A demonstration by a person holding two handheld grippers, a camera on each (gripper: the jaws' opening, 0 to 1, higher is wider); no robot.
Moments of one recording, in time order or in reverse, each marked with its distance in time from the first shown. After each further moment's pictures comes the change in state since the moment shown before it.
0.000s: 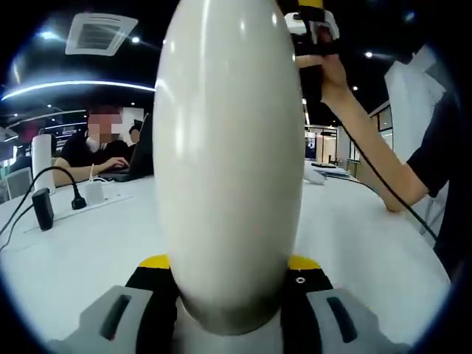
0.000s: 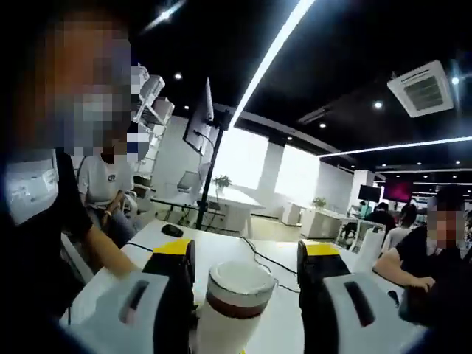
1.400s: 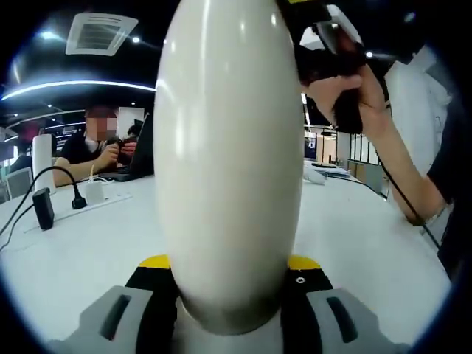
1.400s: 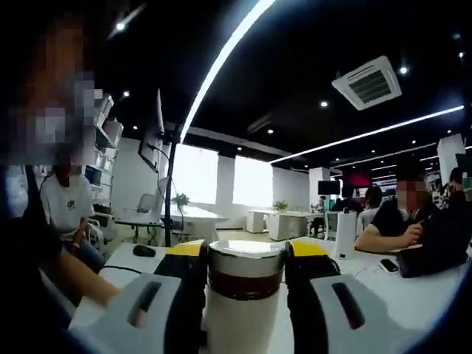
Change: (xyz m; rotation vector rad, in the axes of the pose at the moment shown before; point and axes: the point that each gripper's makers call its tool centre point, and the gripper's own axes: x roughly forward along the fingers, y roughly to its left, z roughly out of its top) left arm 0.000 -0.017 0.003 -0.001 0.001 0.000; right arm 0.000 -0.004 -0.044 0.178 -0.098 -0.135
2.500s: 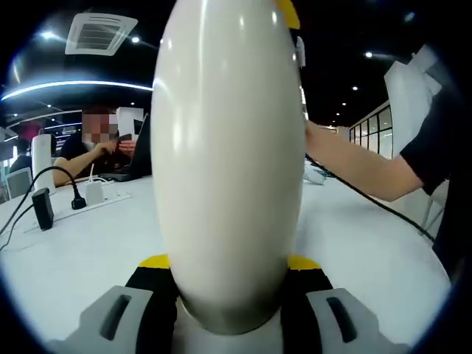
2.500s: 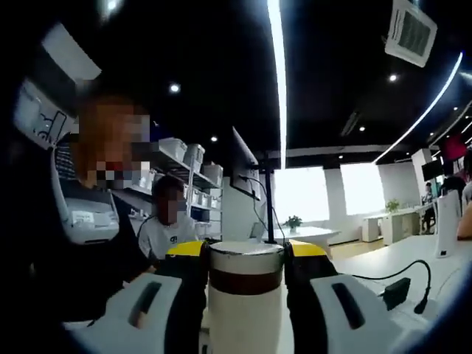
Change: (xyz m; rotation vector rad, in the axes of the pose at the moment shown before) left arm 0.002 0.037 -0.006 0.005 -0.002 -0.003; right arm 0.004 0.013 -0.003 0.232 -0.141 0.679
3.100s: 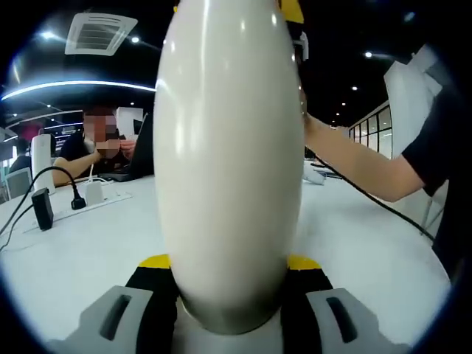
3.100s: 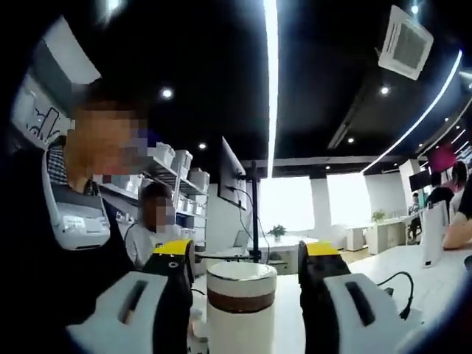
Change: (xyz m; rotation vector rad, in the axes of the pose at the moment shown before) left arm -0.004 -0.048 0.008 0.001 0.000 -0.002; right arm -0.011 0.003 0.036 -0.089 -0.027 -0.179
